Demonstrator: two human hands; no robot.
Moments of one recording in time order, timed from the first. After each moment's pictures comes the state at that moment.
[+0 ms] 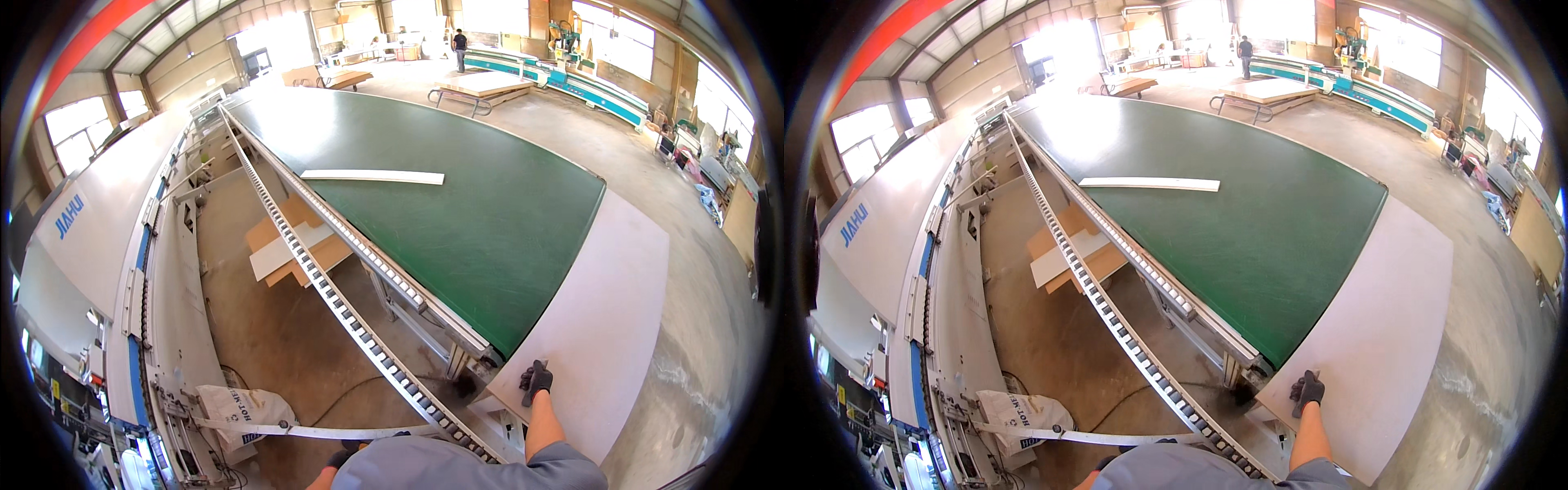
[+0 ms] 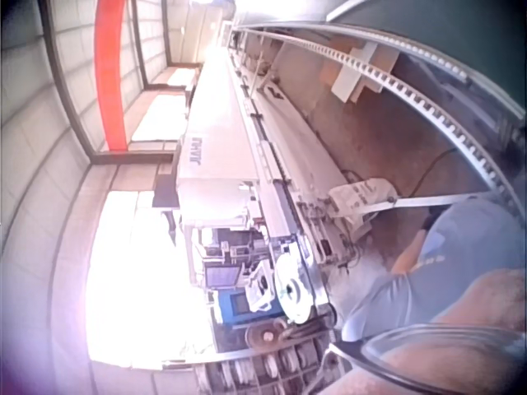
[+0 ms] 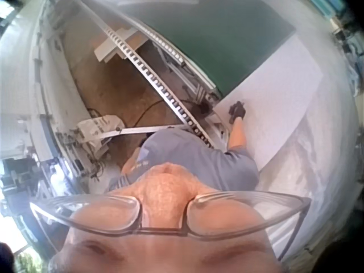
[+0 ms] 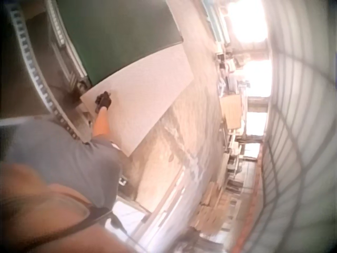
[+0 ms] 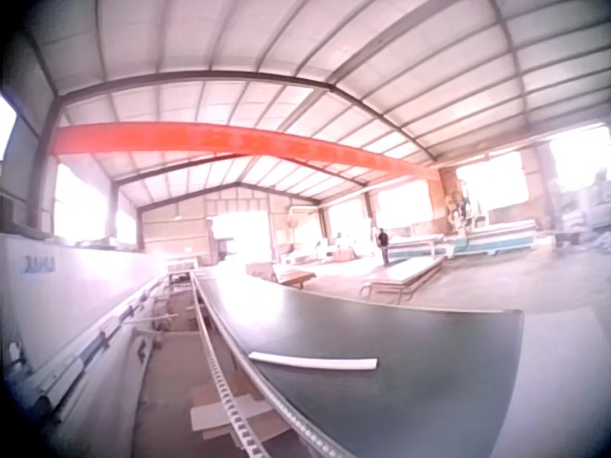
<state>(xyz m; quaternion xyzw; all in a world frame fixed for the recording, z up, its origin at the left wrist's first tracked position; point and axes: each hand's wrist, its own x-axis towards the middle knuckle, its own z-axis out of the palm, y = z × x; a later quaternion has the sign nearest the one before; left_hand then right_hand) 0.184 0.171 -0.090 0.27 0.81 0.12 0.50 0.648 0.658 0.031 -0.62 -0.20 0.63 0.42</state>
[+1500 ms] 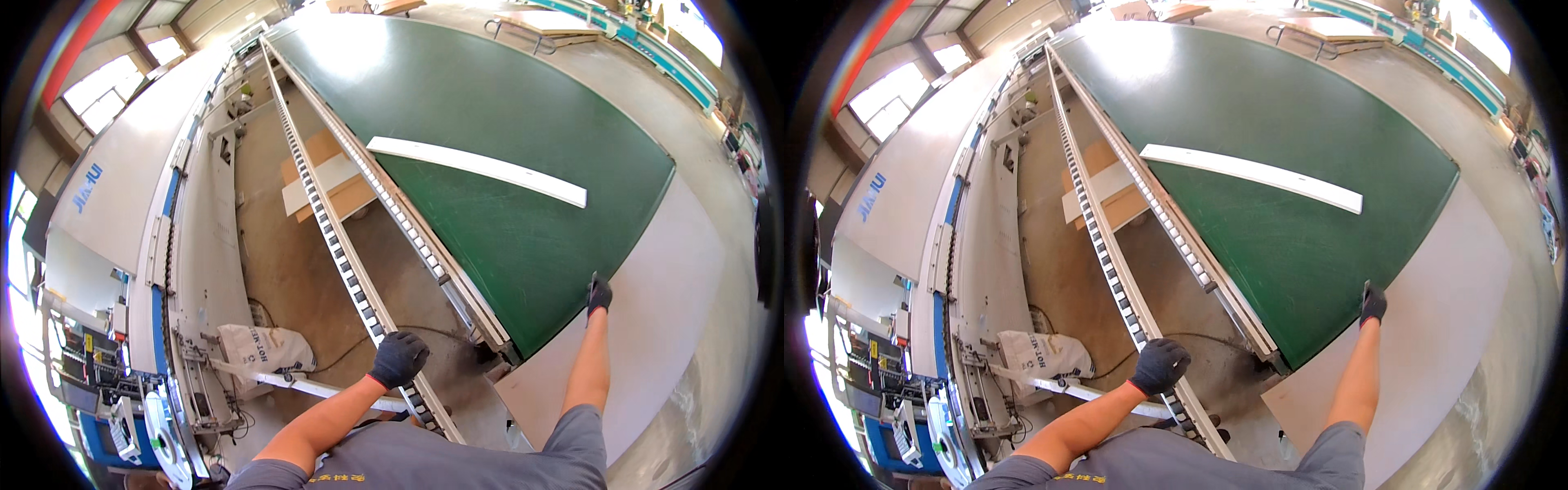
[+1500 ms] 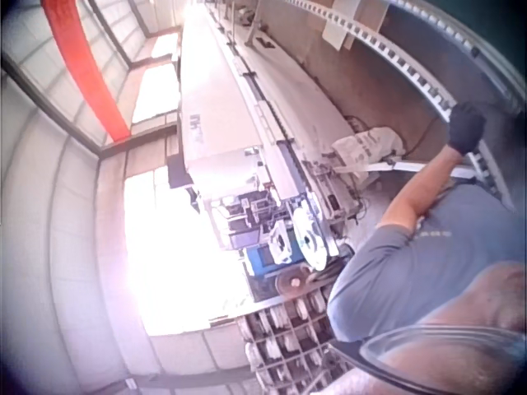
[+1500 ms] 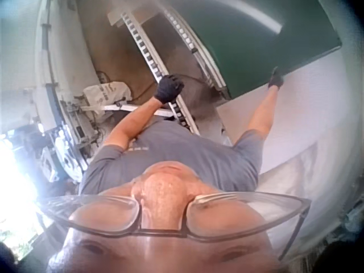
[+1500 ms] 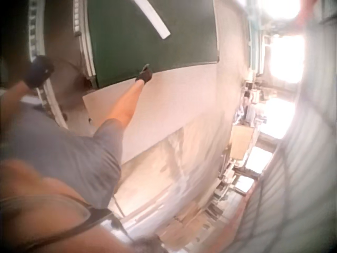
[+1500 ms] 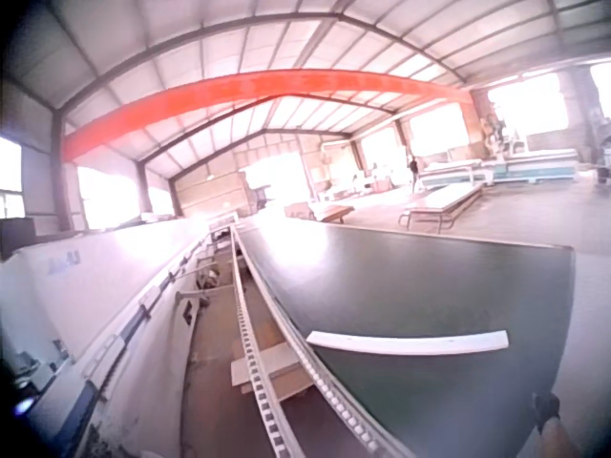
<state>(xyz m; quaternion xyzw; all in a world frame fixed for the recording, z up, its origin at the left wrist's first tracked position) 0.260 0.518 0.191 0.67 0.70 0.22 0.06 0.655 0.985 -0.006 -0.64 -0.52 0.38 0.42</state>
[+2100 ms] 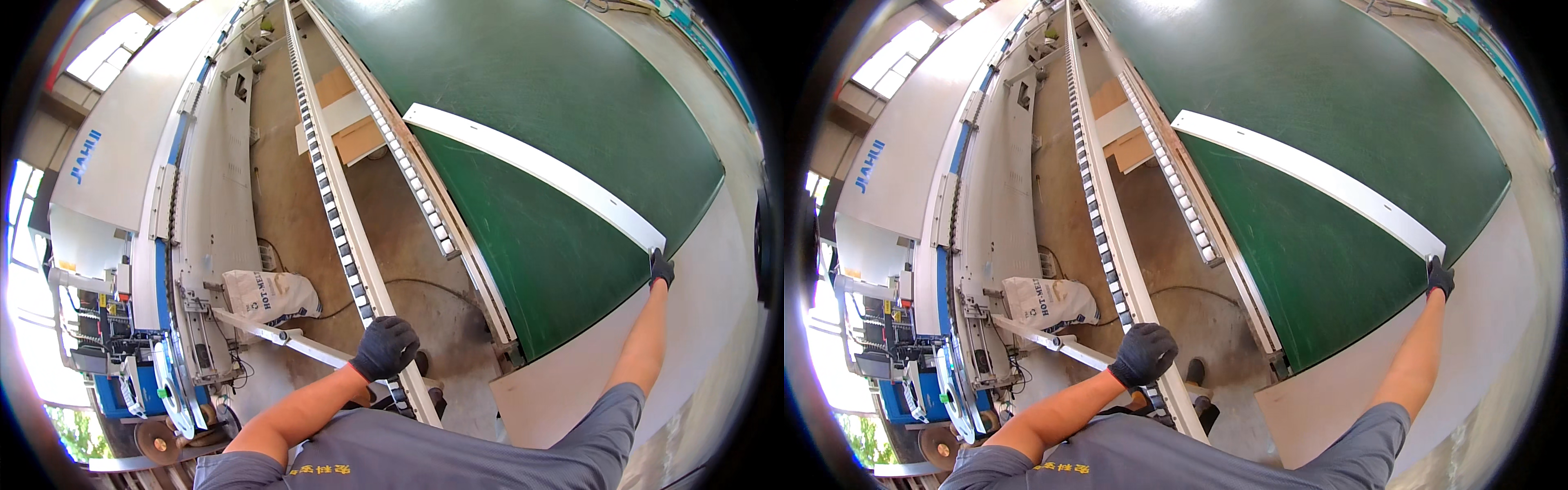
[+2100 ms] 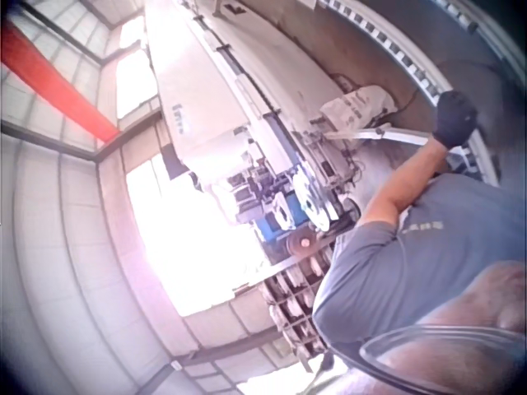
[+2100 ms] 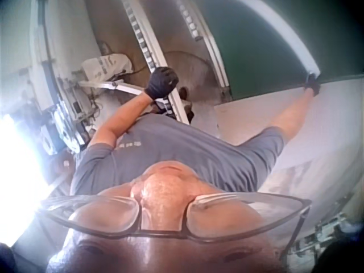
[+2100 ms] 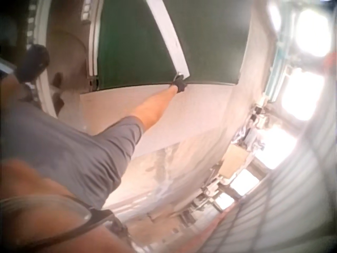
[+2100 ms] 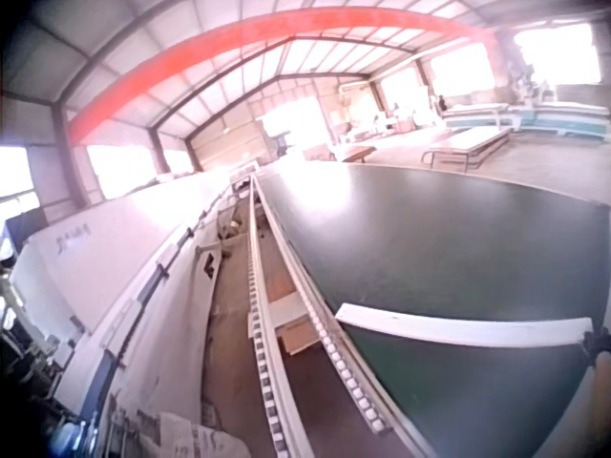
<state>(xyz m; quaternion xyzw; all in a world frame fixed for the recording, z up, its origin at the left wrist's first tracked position) 0.258 0.535 0.191 0.64 0.73 0.21 0.12 0.684 1.138 0.033 -0.81 -0.52 0.23 0.18</state>
